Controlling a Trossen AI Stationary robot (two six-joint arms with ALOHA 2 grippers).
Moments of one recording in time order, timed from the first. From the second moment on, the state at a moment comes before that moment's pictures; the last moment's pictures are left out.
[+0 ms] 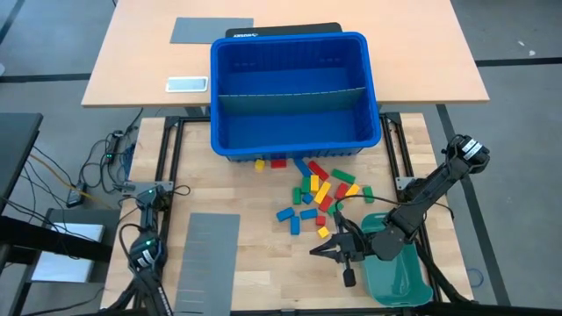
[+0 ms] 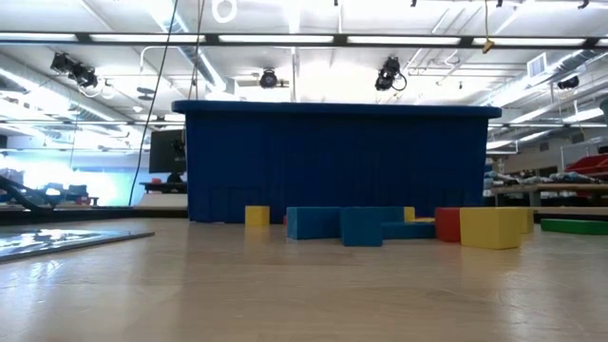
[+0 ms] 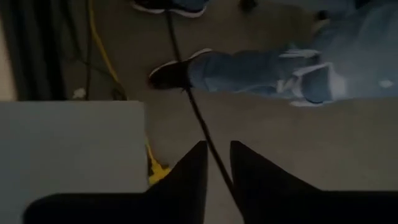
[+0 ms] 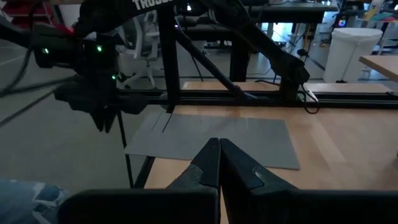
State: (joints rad) left arm -1.11 2.46 2.31 -1.14 -0.10 -1.10; right arm 0.74 1.42 0.93 0.28 0.63 0.18
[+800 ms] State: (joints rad) left arm -1.11 2.50 2.21 -1.26 -0.11 -1.17; right arm 0.73 1.42 0.93 0.28 0.63 0.18
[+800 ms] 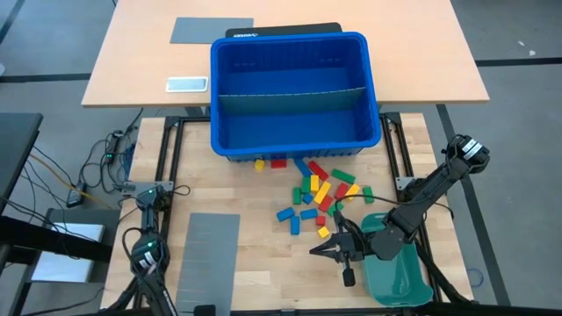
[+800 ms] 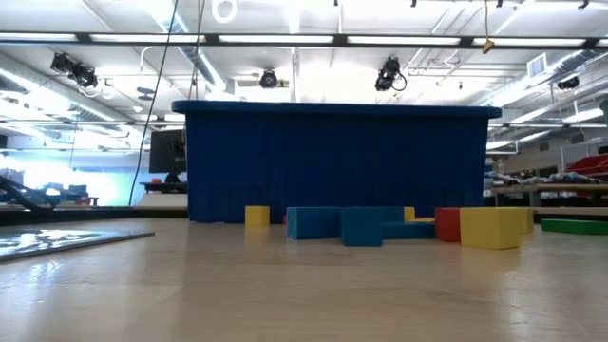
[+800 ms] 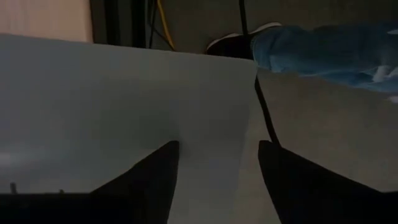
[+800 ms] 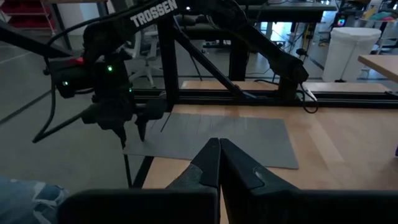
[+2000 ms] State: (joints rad) left arm -1.10 2.50 2.16 -1.25 -0.13 -1.21; right arm 0.73 1.42 0.93 0.28 0.63 0.16
